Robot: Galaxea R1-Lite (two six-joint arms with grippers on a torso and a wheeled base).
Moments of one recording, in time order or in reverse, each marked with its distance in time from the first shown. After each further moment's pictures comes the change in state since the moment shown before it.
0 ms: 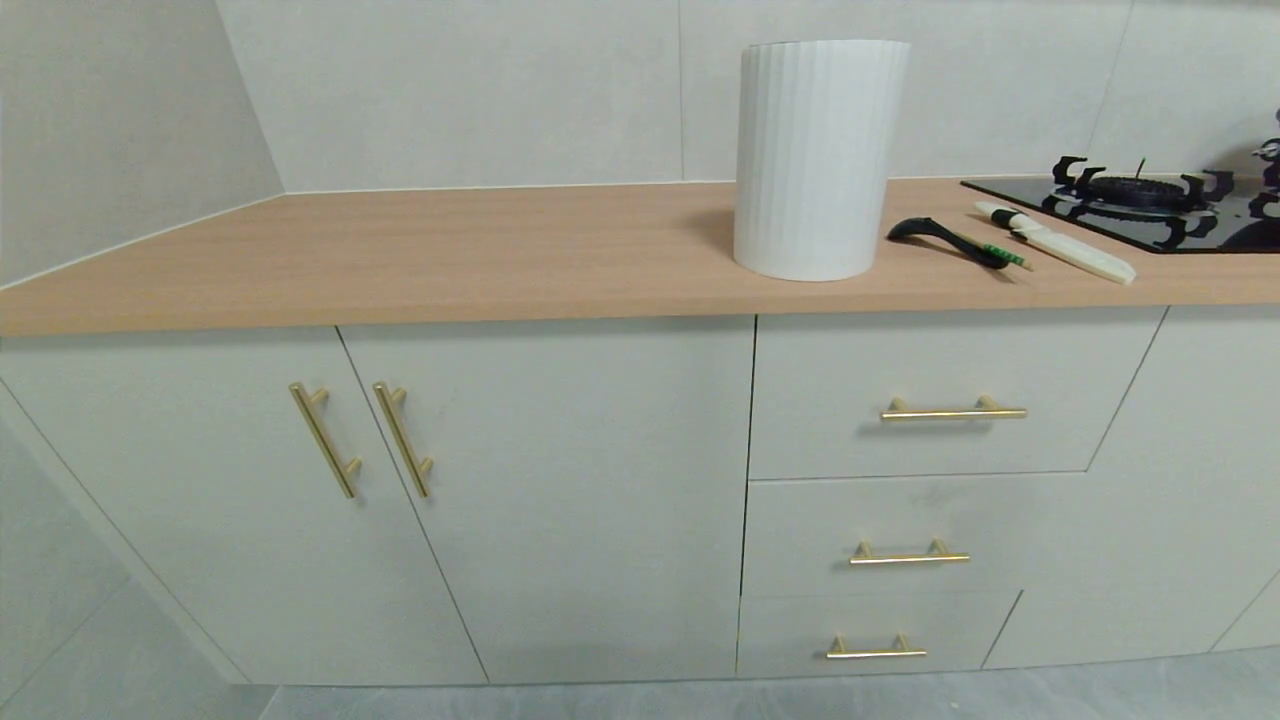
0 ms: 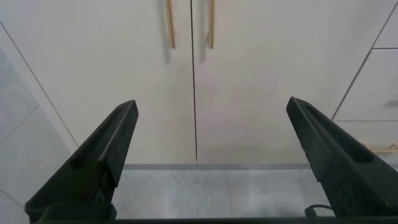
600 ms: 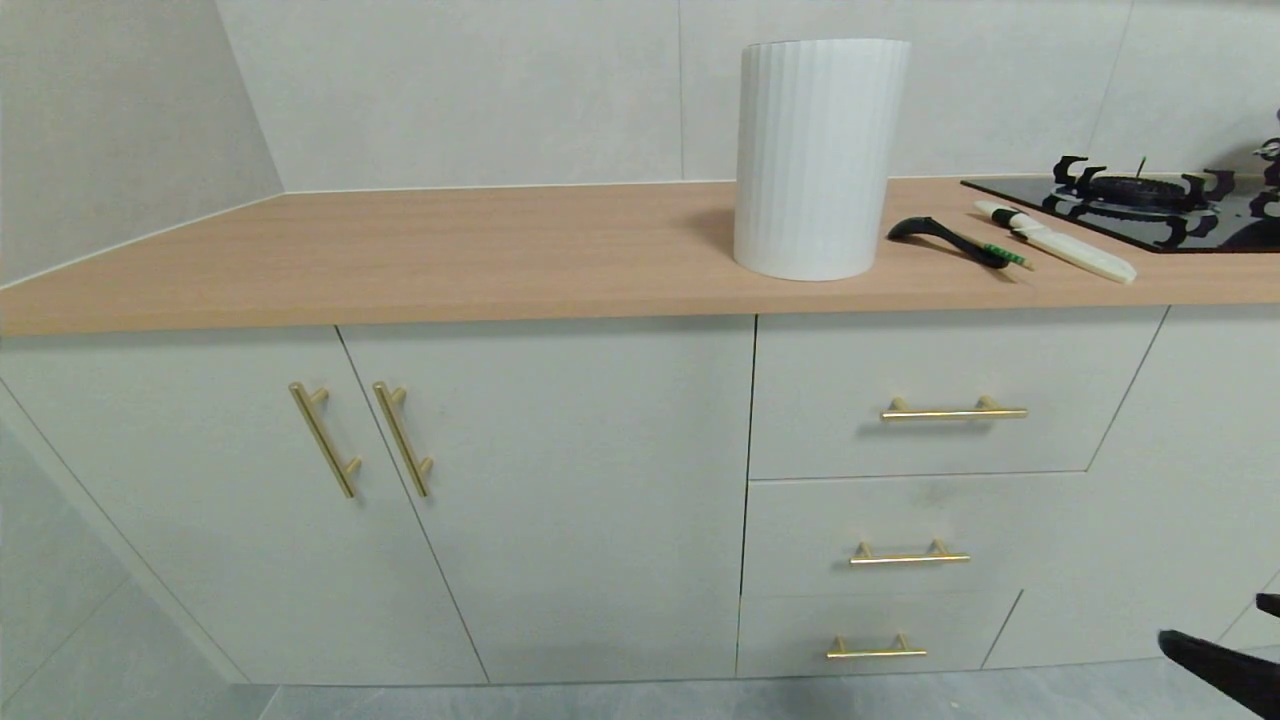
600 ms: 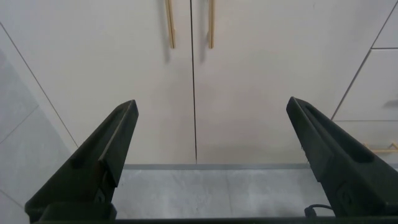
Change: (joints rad) left arm 0.000 0.000 0.000 0.000 0.000 0.000; right arm 0.070 0.770 -0.246 -0.102 0.013 -0.039
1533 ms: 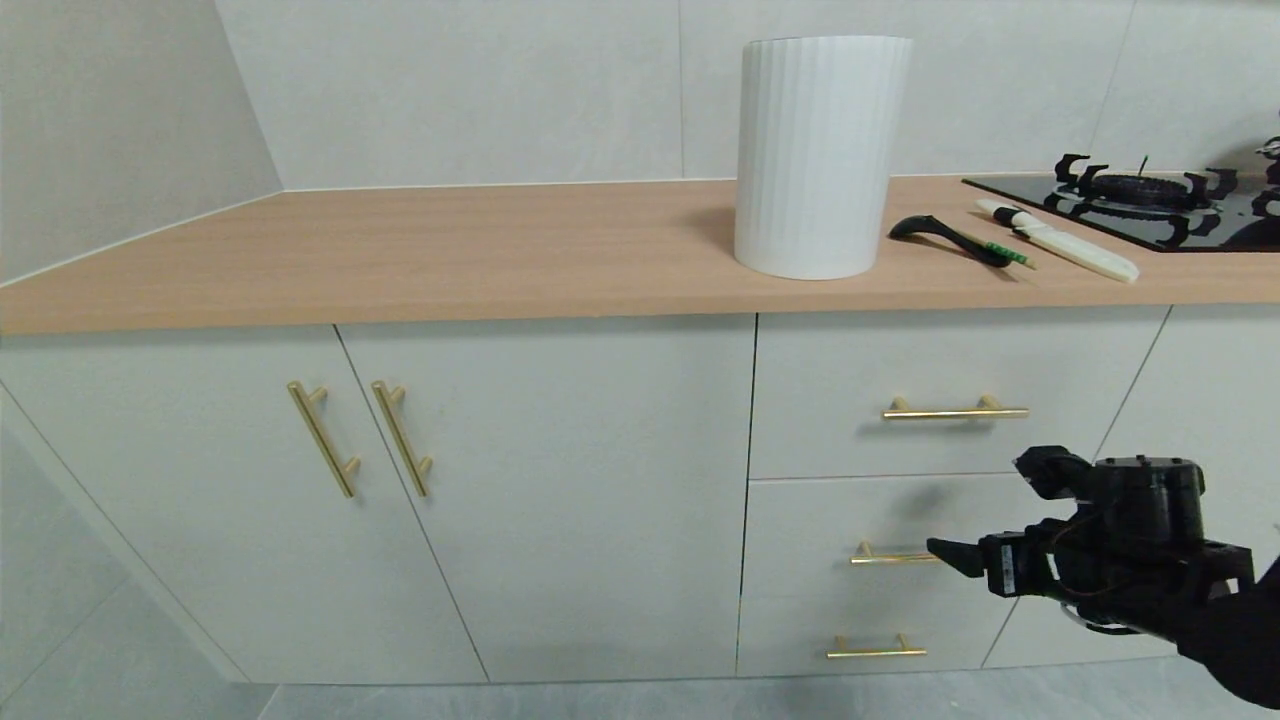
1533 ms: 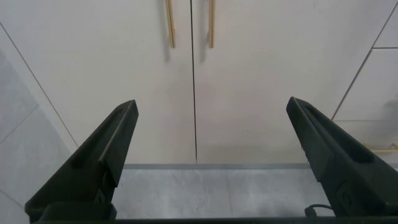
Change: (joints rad) left arm 0.000 0.000 0.000 0.000 0.000 0.000; right arm 0.006 1.089 0.008 -1.054 -0.045 0.041
